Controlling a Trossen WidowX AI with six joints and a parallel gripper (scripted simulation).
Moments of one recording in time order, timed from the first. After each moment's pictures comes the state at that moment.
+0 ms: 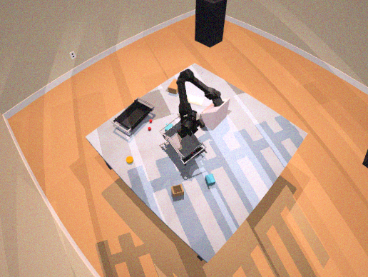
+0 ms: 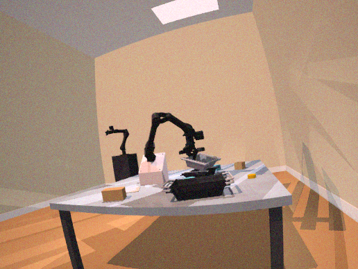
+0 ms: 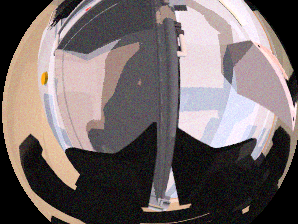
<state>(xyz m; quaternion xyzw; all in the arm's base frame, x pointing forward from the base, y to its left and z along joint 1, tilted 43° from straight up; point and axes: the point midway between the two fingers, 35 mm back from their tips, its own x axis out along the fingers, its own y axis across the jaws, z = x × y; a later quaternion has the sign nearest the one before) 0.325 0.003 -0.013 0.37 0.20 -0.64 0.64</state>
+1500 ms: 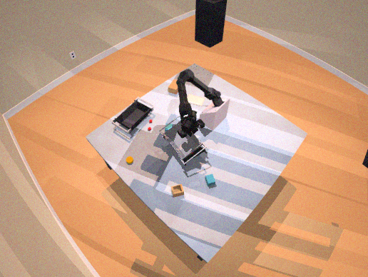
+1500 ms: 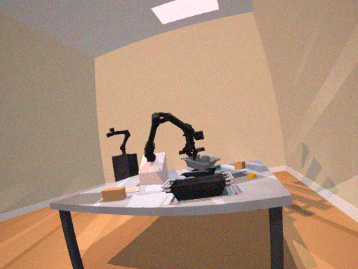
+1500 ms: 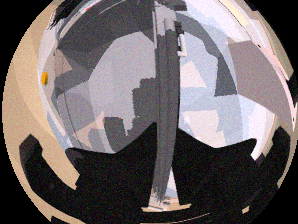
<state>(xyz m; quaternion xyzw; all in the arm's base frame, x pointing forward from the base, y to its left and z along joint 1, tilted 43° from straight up) 0.324 0.002 -0.015 0.37 0.20 -0.64 0.64</state>
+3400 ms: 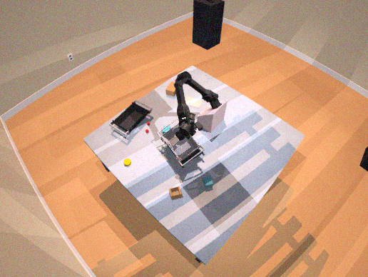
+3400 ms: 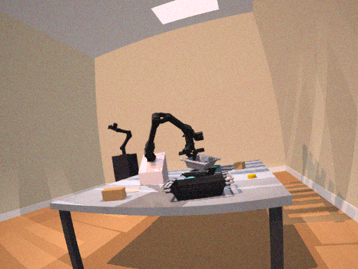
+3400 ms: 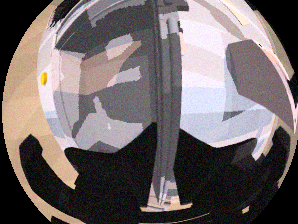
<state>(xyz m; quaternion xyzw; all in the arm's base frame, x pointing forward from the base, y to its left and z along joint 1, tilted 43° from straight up) 0.322 -0.001 -0.019 0.37 0.20 -0.64 0.64</state>
